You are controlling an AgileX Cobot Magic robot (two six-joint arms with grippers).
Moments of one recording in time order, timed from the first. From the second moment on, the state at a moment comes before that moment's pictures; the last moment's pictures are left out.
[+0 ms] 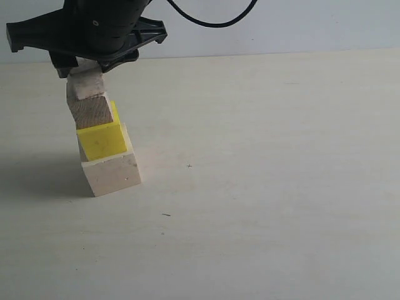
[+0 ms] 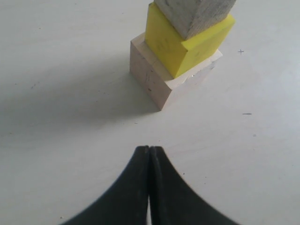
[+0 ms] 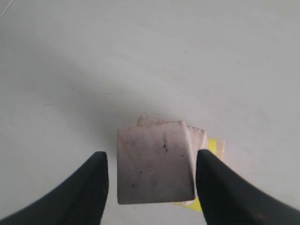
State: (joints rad) left arm -0.20 0.86 -0.59 -0.26 0.71 0.24; right arm 0.88 2.03 -1.90 0.05 0.85 0.37
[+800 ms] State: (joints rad) left arm -0.20 0.86 -0.59 -0.26 0.71 0.24; right arm 0.88 2.02 -1.90 0.07 0.90 0.39
